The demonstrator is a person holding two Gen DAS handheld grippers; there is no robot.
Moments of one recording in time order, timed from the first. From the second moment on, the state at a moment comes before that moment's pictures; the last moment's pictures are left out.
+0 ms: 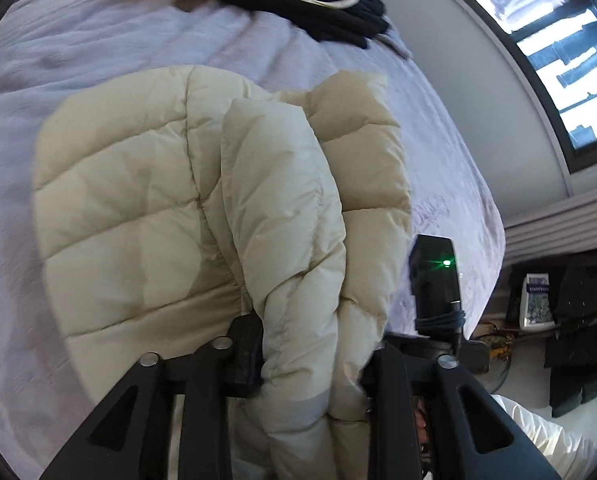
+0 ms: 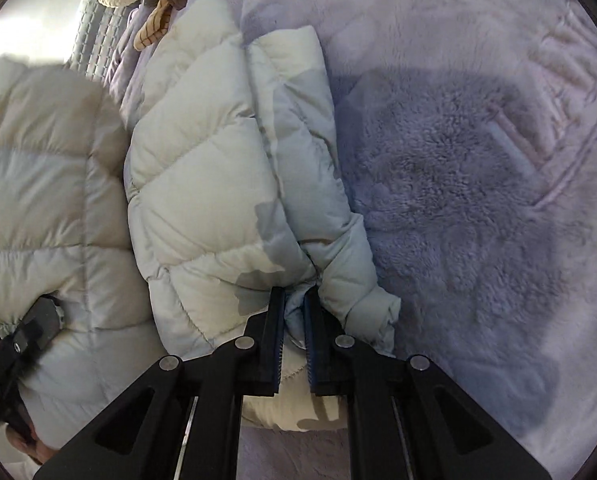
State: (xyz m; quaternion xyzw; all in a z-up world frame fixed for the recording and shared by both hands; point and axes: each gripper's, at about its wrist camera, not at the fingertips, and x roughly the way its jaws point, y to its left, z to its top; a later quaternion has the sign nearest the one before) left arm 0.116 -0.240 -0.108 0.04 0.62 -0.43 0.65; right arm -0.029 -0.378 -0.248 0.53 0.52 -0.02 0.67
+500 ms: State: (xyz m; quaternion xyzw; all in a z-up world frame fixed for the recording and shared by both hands) left arm 0.110 -0.274 -0.123 0.01 0.60 -0.49 0.63; right arm -0.085 -0.420 -0.257 0.61 0.46 0.01 0.64
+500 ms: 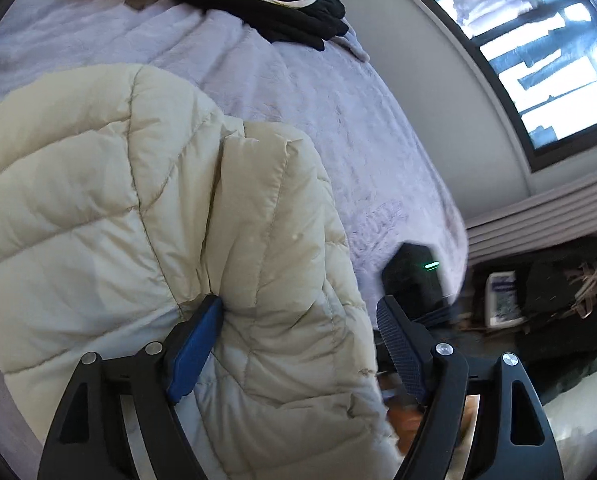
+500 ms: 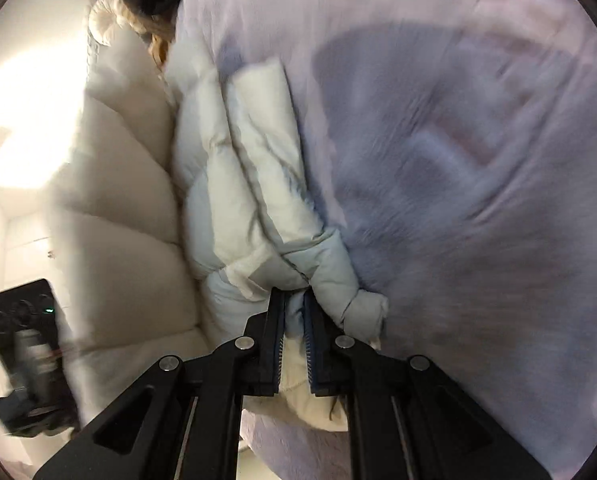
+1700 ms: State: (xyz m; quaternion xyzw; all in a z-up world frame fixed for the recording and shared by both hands) left arm 0.170 -0.152 -0.111 -0.05 0.60 -0.36 0.71; right arm -0.007 -0.458 -0.230 0.53 0.51 0.04 0.68
